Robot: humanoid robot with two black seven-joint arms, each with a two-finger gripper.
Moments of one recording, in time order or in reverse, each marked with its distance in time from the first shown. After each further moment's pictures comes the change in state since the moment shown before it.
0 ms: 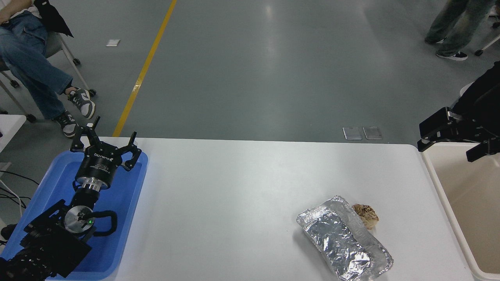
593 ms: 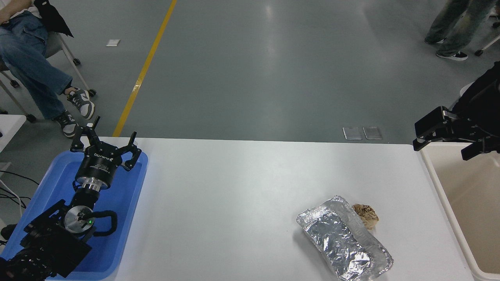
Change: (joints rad) left arm 0.000 0.000 0.000 0.000 0.000 0.000 0.000; right arm -0.011 0.001 0.012 -0.001 -0.003 0.000 0.000
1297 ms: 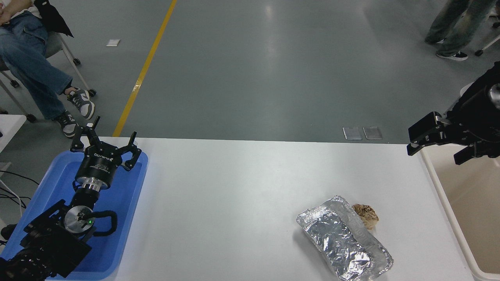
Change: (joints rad) left arm 0.000 0.000 0.000 0.000 0.000 0.000 0.000; right arm -0.059 0.004 0.039 -0.026 -0.001 0.000 0.000
